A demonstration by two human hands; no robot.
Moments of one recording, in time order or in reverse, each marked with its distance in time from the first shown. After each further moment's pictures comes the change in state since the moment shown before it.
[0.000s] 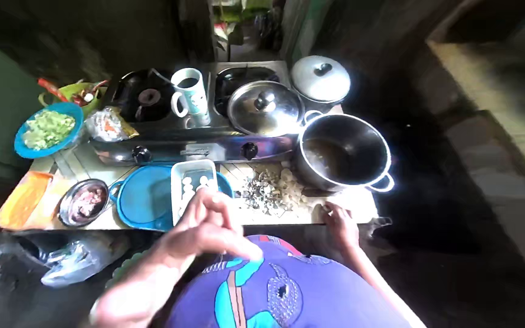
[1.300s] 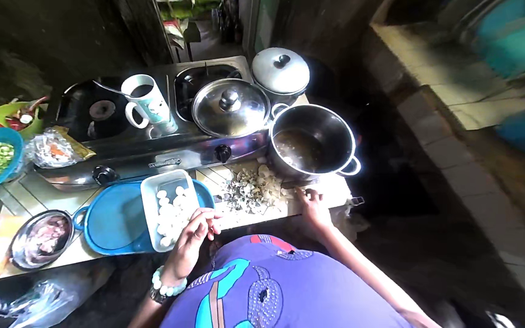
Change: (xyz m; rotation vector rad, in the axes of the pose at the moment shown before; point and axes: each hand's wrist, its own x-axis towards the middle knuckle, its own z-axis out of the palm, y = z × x) left_hand -0.057 -0.135 -0.008 0.013 0.215 -0.425; right_hand 0.020 -0.024 0.001 -0.191 -0.342 0.158
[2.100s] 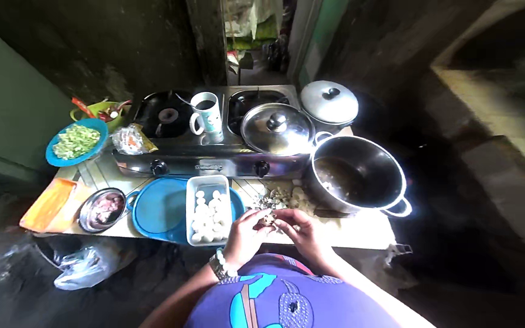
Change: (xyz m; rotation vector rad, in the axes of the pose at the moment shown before) left_hand 0.030 0.000 0.048 0.398 0.273 0.148; right_hand -0.020 -0.149 -0.045 0.892 -0.020 -0.588
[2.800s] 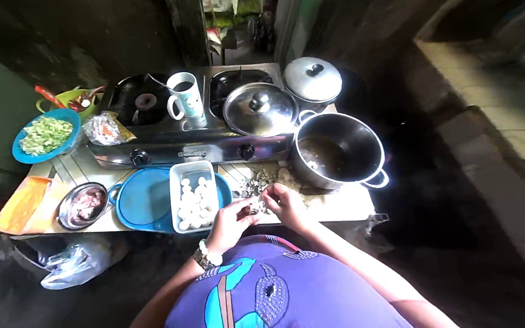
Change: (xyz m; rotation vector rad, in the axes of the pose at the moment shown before) left_hand -0.011 -0.002 0.000 -0.326 -0.105 -0.197; right_hand 0.014 0.006 -0.008 -0.194 -0.062 0.067
